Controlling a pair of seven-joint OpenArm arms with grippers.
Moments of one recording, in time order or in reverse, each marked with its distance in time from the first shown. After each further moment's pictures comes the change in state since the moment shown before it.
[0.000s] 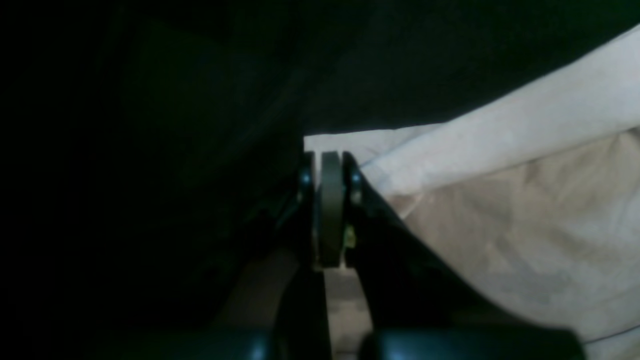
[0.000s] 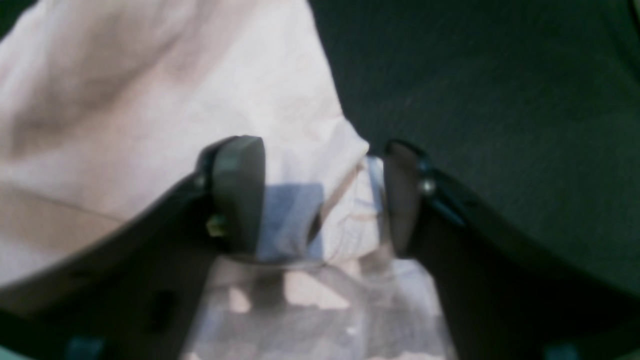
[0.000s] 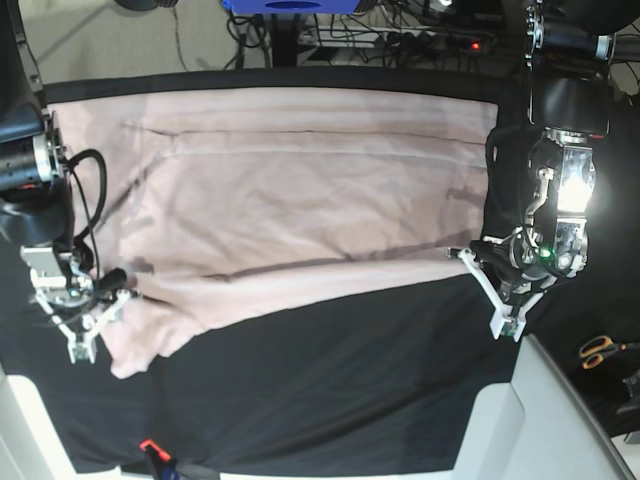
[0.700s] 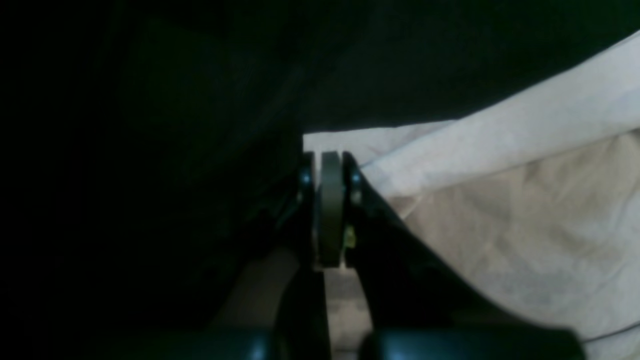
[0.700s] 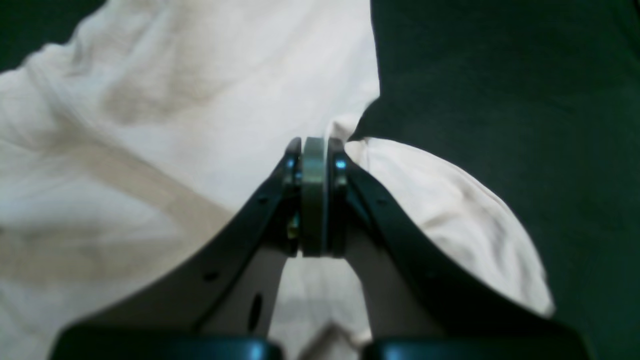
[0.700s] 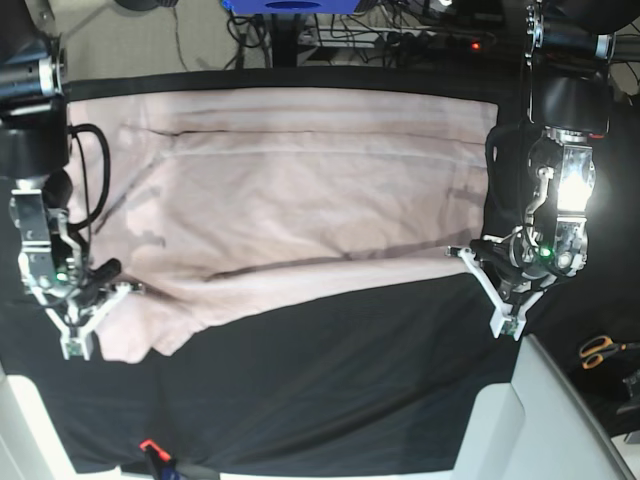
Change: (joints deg) left arm 0.2 0.0 0.0 0.0 0.0 0.0 0.0; right arm -17.8 1.9 10.2 40.5 -0.3 -0.3 -23.0
